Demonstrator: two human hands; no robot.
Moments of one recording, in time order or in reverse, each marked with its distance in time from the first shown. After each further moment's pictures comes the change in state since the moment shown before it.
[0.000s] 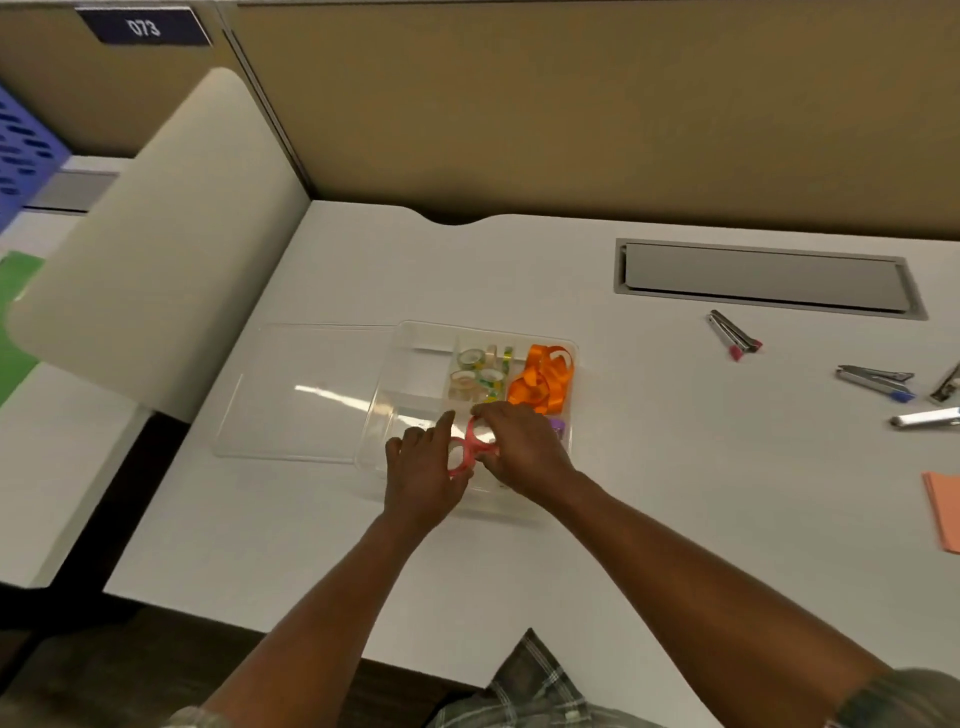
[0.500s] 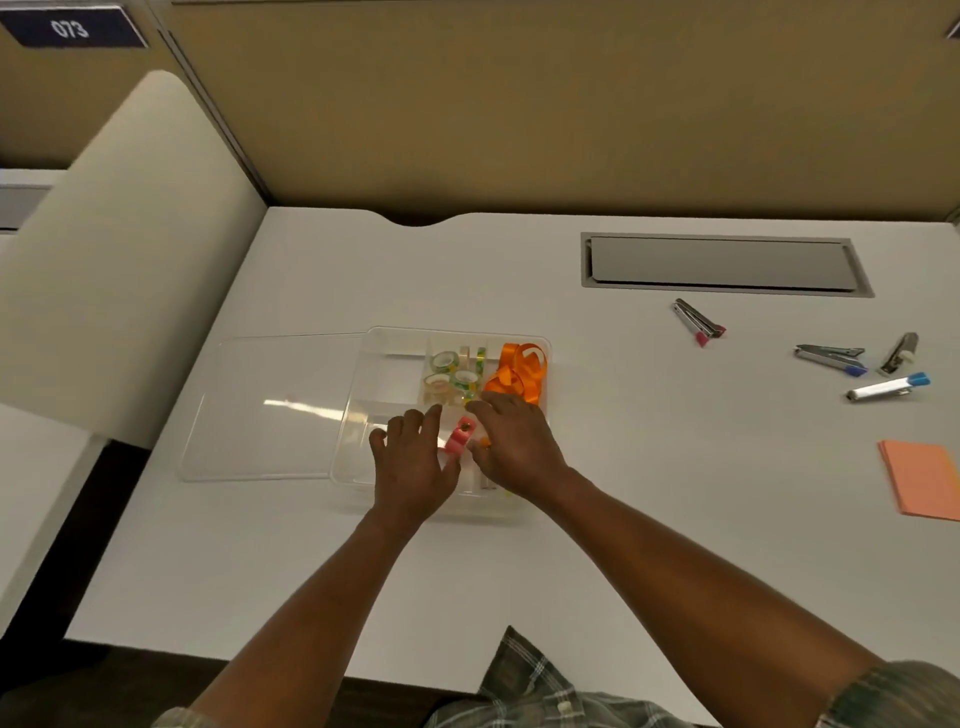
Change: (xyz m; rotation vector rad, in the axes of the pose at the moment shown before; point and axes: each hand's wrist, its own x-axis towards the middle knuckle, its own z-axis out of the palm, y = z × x) left_hand 0.021 0.009 0.004 0.105 0.020 0.052; right_hand -0.002 0.011 -0.003 -0.120 0.032 0.083
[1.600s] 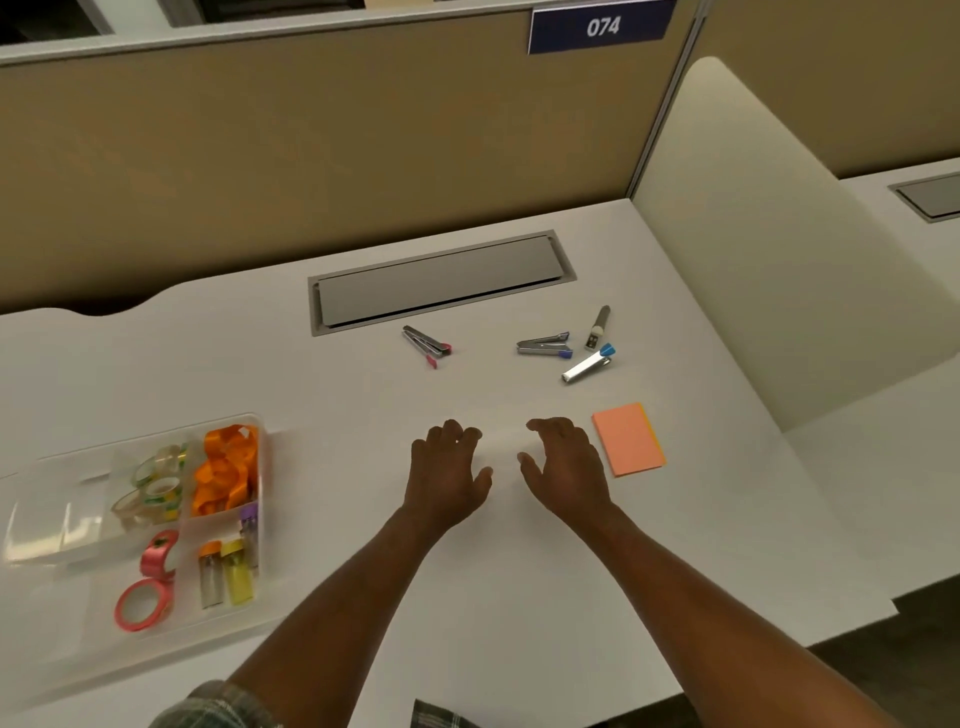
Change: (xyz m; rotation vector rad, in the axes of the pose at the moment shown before) left_hand 0.051 0.376 0.066 -0.154 -0.269 0.456; right_hand -0.191 0.325 -0.134 0.037 0.262 0.597
